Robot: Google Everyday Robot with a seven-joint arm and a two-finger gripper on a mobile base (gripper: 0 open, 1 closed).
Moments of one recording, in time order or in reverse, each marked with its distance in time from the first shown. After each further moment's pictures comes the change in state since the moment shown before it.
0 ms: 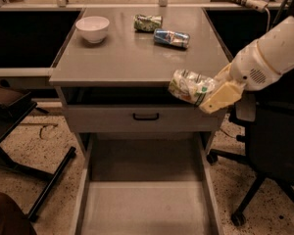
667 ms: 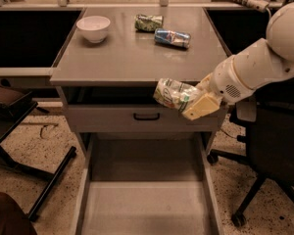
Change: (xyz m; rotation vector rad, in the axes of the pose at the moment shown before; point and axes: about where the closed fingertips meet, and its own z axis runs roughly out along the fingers) arm -0.008 0.006 0.047 0.052 -0.039 -0.047
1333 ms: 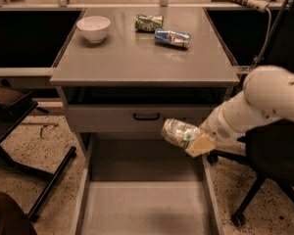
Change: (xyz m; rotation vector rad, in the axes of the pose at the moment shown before) arm 0.096 0.026 0.076 -0.025 0.148 0.148
